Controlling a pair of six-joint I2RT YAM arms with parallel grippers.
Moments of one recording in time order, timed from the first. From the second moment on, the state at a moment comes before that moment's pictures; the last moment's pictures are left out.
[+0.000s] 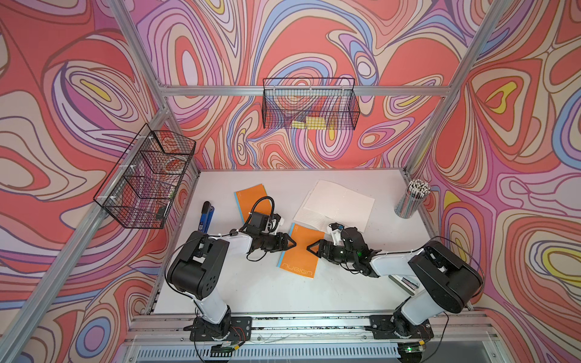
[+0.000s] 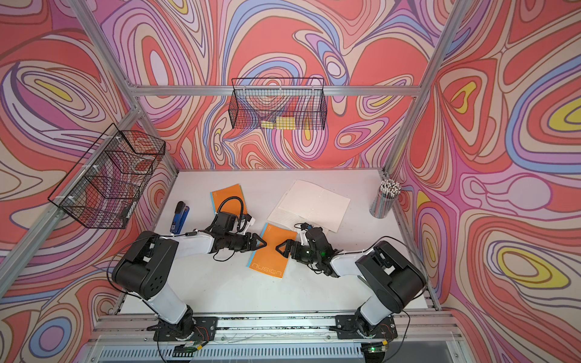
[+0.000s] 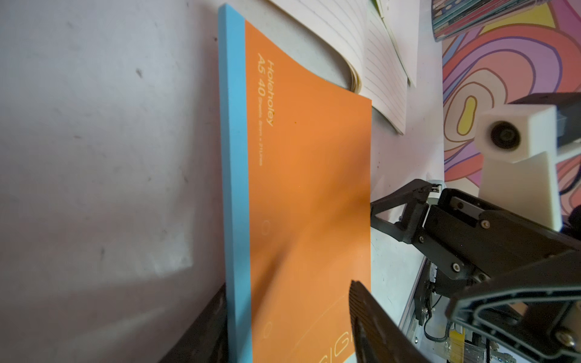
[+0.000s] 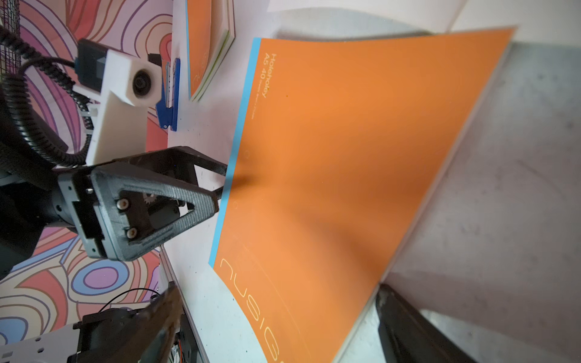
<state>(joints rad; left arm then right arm) -0.37 1.69 0.72 0.02 0.71 -0.46 0.61 1.59 0.48 0.50 -0.44 0.89</state>
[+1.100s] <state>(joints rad) -0.37 1.62 0.72 -0.04 0.73 -0.43 0.61 1.60 0.48 0.52 -0.45 0.89</state>
